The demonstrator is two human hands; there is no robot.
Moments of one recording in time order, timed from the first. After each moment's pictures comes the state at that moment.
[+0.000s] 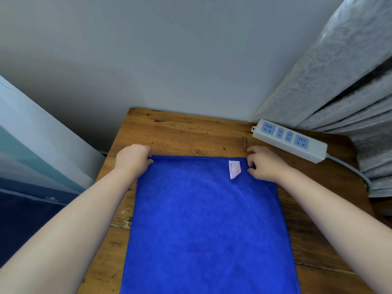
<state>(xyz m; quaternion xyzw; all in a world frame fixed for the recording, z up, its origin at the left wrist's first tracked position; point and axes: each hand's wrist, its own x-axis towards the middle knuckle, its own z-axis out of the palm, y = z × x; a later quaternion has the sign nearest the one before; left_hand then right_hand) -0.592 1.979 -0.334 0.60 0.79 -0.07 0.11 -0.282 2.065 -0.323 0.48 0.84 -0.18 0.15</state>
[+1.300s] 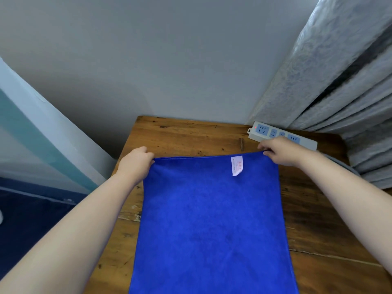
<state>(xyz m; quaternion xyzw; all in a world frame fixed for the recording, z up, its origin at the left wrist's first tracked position) -0.582 1.949 -0.305 0.64 0.76 -0.06 0.06 -0.248 2.075 -0.276 0.49 0.84 -0.20 0.12</state>
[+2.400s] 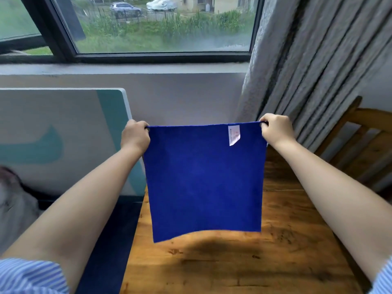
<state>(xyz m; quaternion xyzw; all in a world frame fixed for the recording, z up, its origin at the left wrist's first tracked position) -0.592 1.774 -0.070 0.56 0.79 0.26 0.04 -0.268 1.828 -0.067 0.64 0.72 -0.01 -0.28</state>
